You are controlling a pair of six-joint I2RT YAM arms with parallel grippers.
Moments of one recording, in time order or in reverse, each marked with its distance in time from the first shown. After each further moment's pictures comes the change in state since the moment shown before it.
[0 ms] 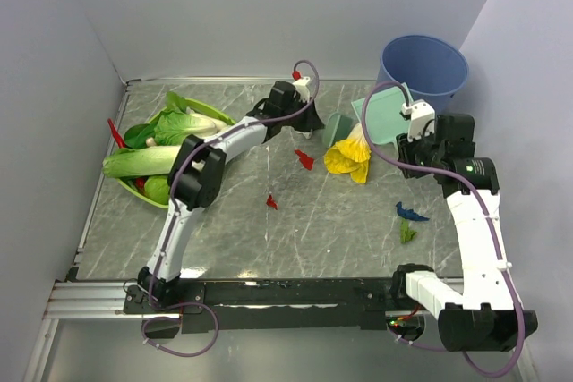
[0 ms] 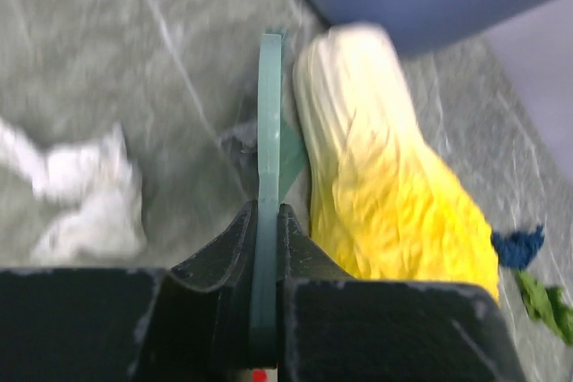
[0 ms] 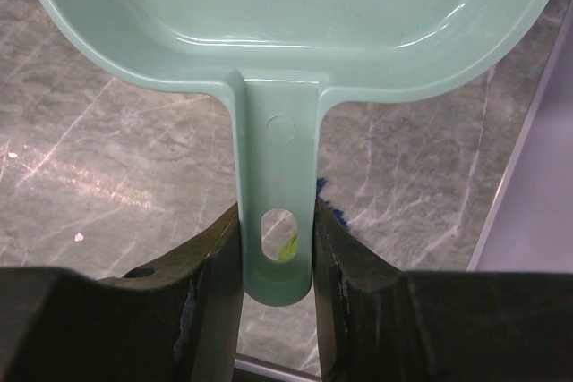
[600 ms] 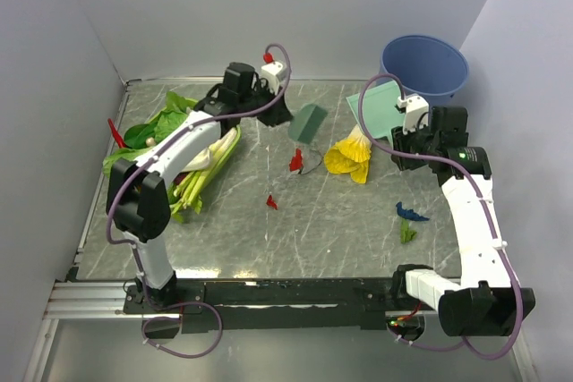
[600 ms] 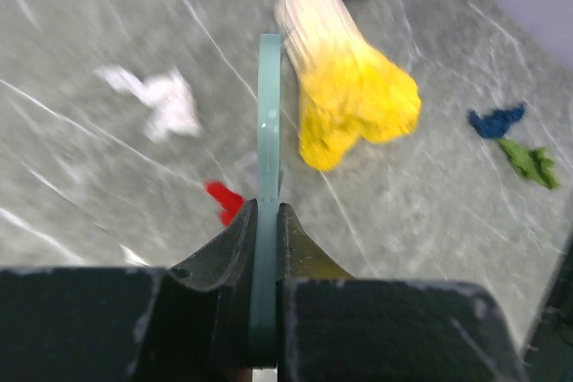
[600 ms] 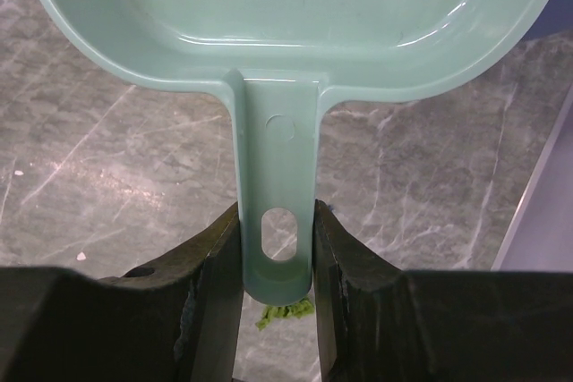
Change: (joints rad) left arm 0.080 -0.533 -0.323 -0.296 0.081 0.317; right arm 0.000 0.090 0.000 0.076 -0.044 0.002
